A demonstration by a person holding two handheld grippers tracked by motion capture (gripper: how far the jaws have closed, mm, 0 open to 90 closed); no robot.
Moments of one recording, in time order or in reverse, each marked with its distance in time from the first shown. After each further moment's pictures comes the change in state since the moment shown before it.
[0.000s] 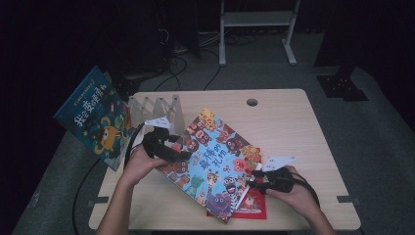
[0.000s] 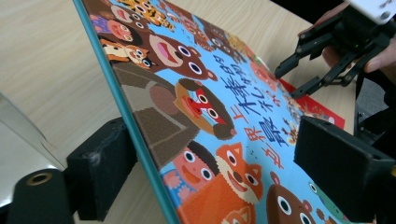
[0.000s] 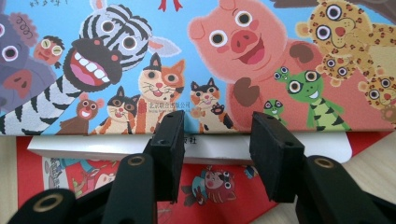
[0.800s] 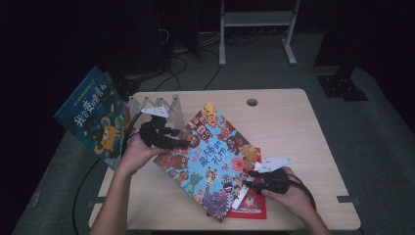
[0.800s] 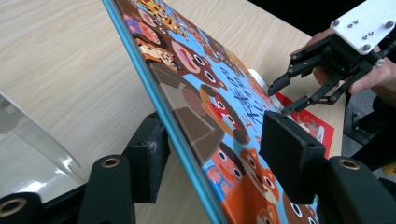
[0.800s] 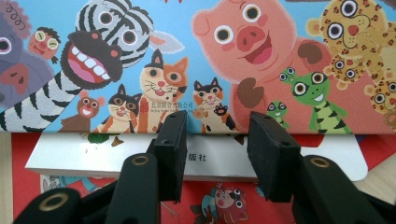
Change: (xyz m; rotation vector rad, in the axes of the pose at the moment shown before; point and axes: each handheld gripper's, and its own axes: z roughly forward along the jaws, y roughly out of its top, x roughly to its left) left arm 0.005 0.025 -0.015 0.019 -0.006 -0.005; right arm 0.008 0.003 0.007 -0.017 -0.020 -0.003
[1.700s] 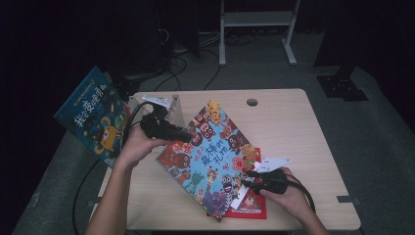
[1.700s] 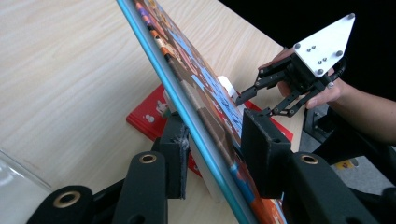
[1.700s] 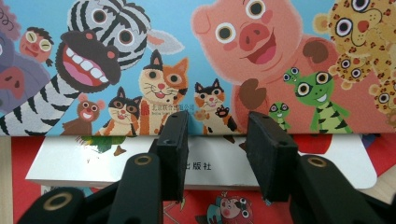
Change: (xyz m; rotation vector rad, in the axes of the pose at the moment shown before) left arm 0.000 0.026 -0.007 0.040 -0.112 -0.085; right arm 0.003 0.001 0.003 -0.011 -0.003 0.011
